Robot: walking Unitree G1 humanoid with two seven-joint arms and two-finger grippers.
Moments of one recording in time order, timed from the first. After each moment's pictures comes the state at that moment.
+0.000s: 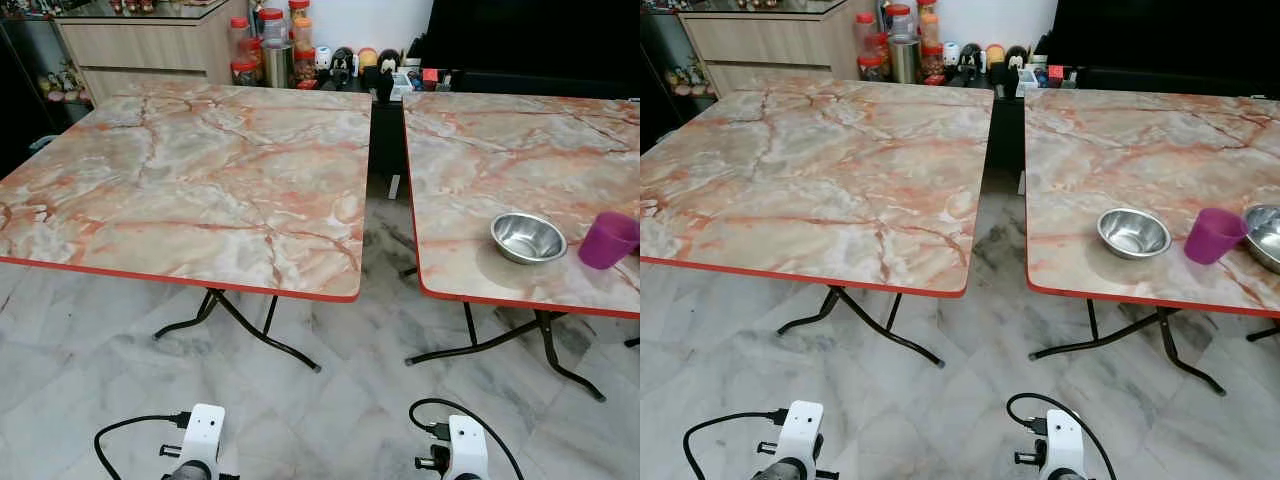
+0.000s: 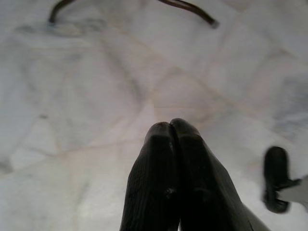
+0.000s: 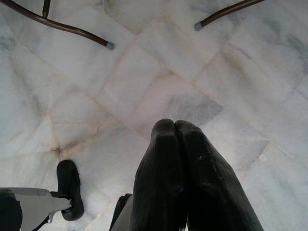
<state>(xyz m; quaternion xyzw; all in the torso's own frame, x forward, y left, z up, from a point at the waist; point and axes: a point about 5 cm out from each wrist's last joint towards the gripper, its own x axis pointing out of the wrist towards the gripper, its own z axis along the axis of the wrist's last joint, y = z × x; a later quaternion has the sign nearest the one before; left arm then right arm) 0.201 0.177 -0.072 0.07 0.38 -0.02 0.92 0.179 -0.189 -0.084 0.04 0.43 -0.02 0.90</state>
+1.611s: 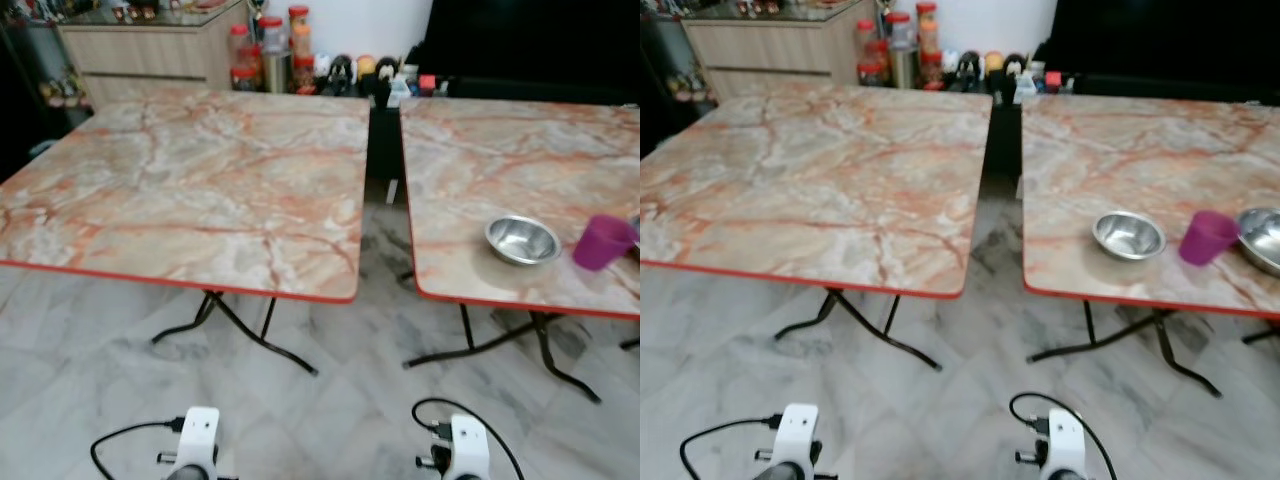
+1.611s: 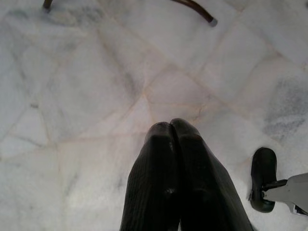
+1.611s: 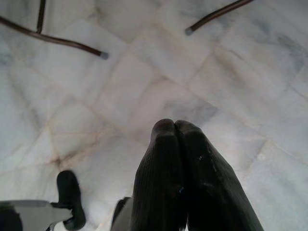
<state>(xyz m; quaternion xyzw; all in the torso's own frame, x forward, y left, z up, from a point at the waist) 0.198 0.191 -0.074 0.05 0.40 0.02 0.91 0.180 -0.189 -0.083 0.06 0.43 -0.03 0.90</state>
